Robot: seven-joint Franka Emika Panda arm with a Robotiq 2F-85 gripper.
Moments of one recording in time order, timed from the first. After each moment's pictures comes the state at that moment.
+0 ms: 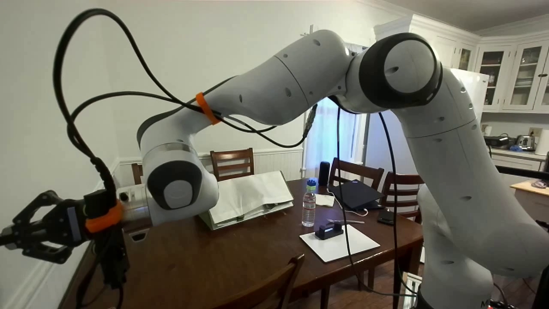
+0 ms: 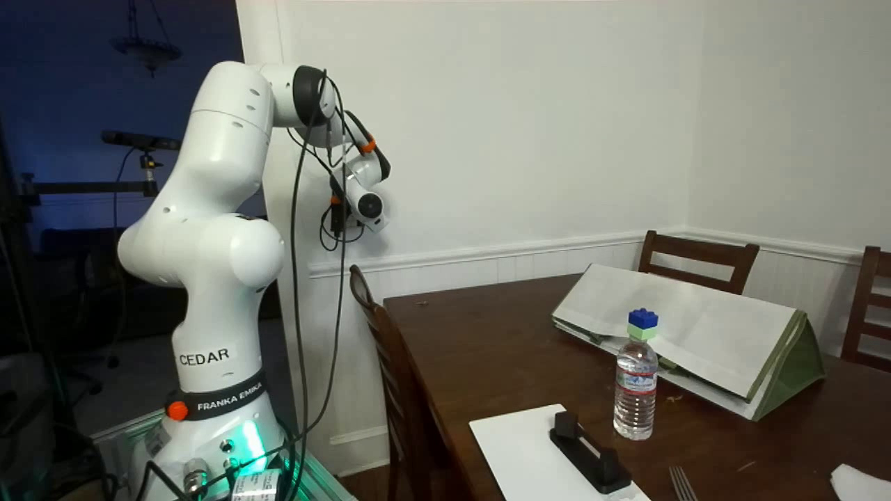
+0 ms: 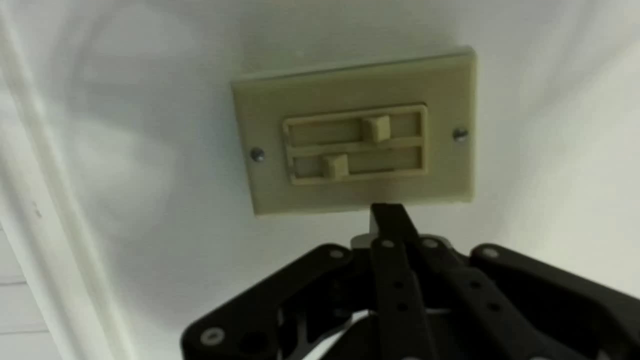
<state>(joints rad) 0.44 0.42 0.21 -1.77 2.34 2.50 -0.89</state>
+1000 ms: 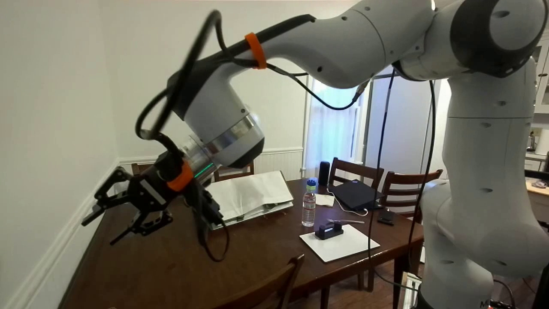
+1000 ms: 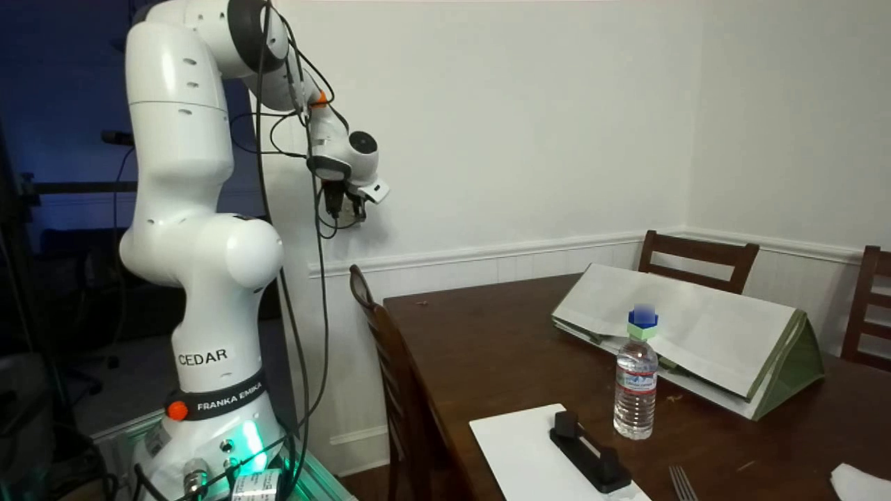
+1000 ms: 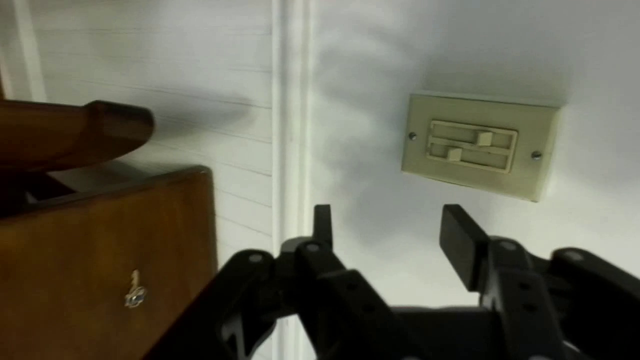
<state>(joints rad) 0.40 0.02 0.24 -2.16 1.44 2.77 -0.18</state>
